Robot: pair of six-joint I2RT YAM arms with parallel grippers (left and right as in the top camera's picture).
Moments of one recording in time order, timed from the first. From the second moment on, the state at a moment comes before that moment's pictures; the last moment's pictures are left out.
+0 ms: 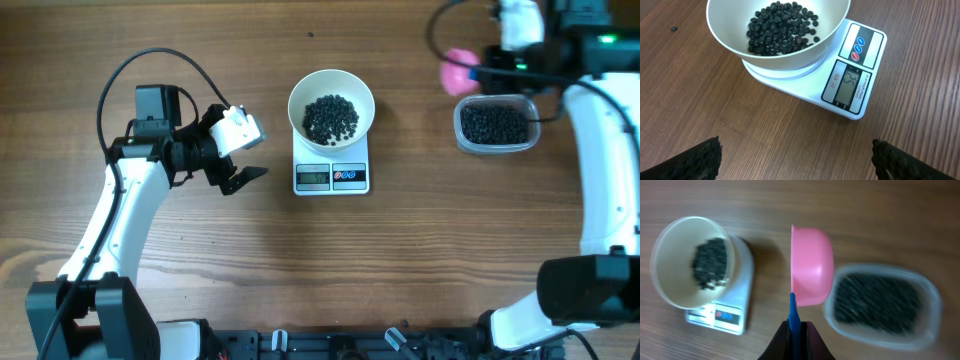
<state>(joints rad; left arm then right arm) 0.03 1.52 1.03 -0.63 0.68 1.08 -0.06 1.74 1.84 -1.22 -0.25 -0.11</state>
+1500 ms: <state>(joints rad) 0.03 1.52 1.03 -0.63 0.68 1.08 -0.26 1.93 1.70 -1.33 -0.30 -0.26</state>
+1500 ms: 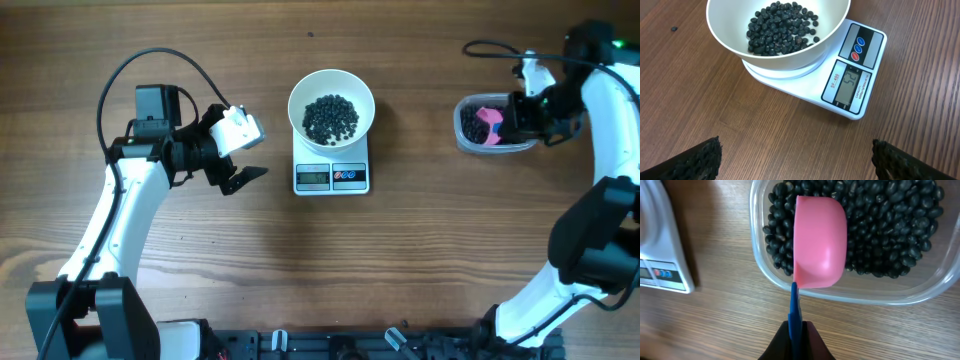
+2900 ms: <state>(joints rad) 0.03 1.52 1.03 -0.63 0.68 1.08 0.32 1.95 1.95 -1.22 -0.31 -0.14</state>
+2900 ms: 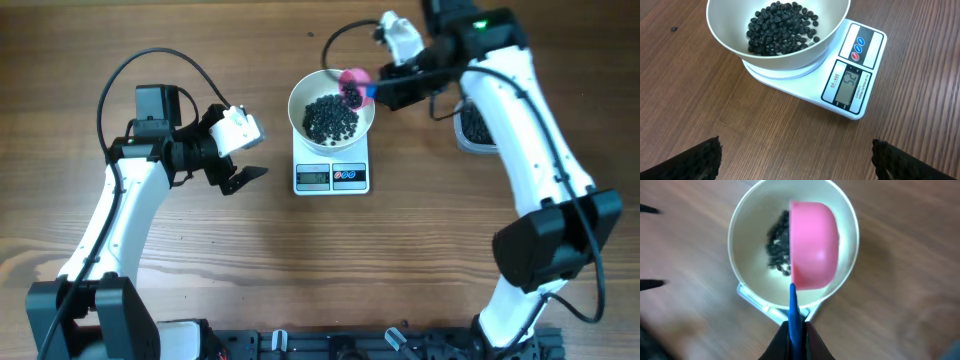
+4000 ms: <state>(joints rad) 0.03 1.52 1.03 -0.63 0.68 1.08 -0.16 1.73 1.96 -1.33 -0.24 -0.18</state>
